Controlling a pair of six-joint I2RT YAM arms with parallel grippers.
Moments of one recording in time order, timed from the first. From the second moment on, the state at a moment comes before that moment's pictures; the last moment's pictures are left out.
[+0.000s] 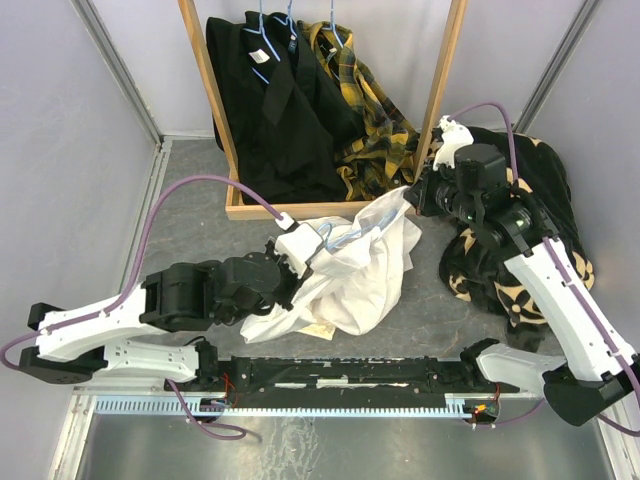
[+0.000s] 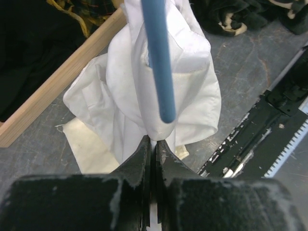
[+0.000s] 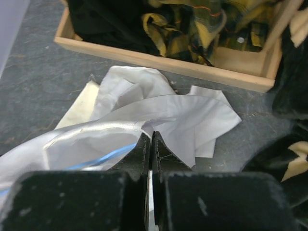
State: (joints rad) left arm -1.40 0.98 1.30 -0.84 -0.53 -0.22; right arm 0.47 1.15 1.39 -0.73 0.03 0.31
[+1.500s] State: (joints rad) left arm -1.38 1.16 1.48 -0.77 -0.78 0.07; right arm 0.55 0.97 1.30 -0.62 -0.41 0.54
